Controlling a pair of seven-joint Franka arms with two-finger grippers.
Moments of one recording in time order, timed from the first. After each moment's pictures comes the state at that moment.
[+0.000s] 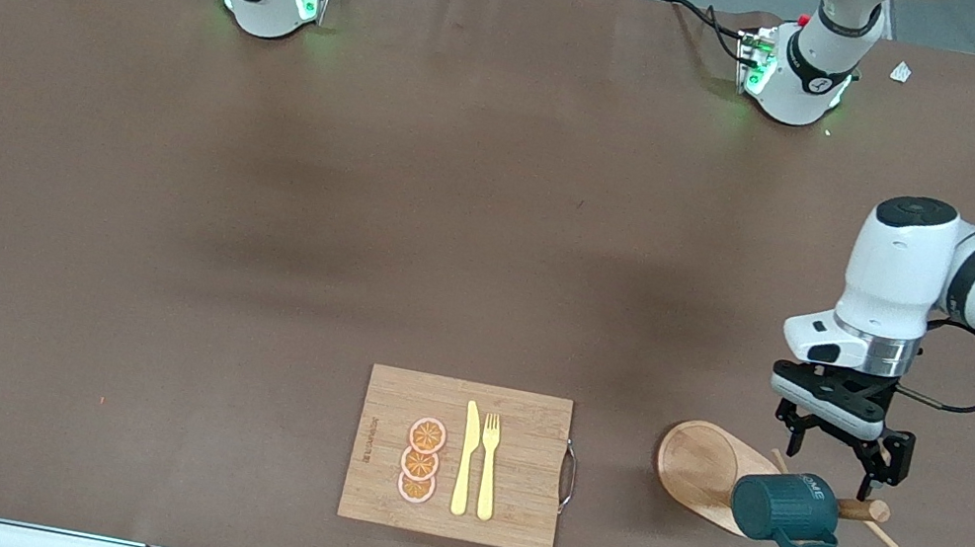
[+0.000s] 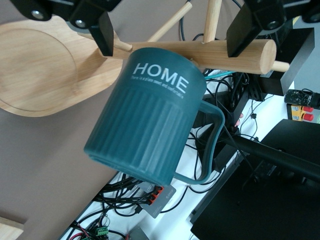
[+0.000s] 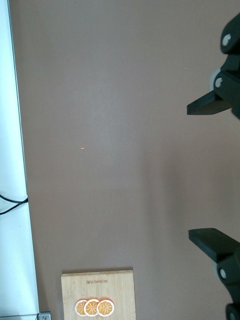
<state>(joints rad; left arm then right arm) 0.20 0.37 -0.28 -1.92 1.22 2.92 -0.31 -0.05 0.10 0.00 -1.42 0.04 1.66 0.02</state>
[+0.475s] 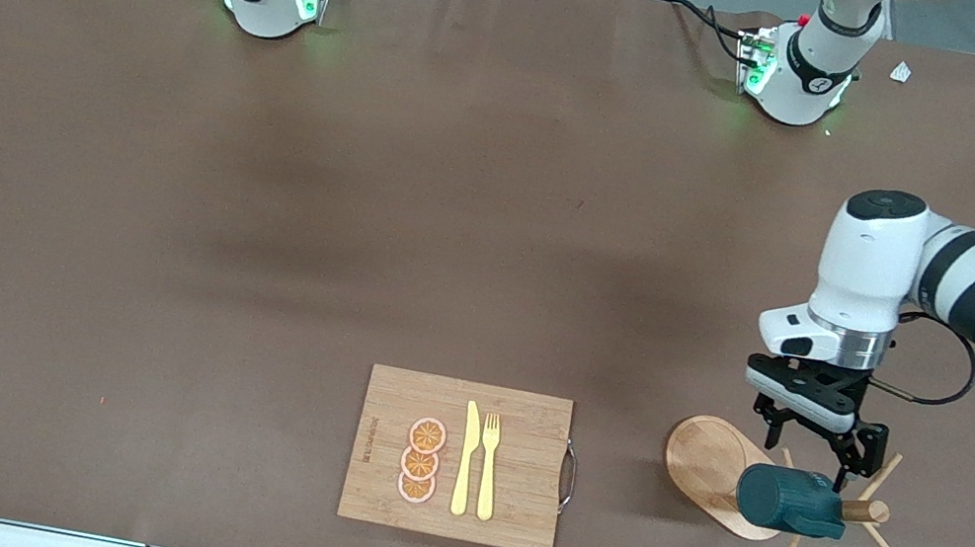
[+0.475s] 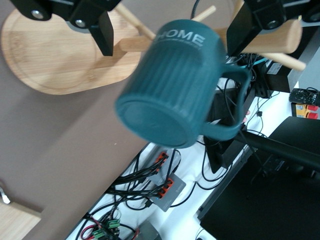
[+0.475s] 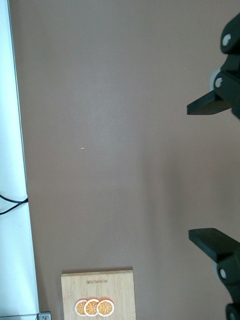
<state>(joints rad) 0.12 0.36 -0.29 -1.92 1.22 2.84 -0.38 -0.05 0.10 0.00 -1.42 0.04 1.66 0.02</state>
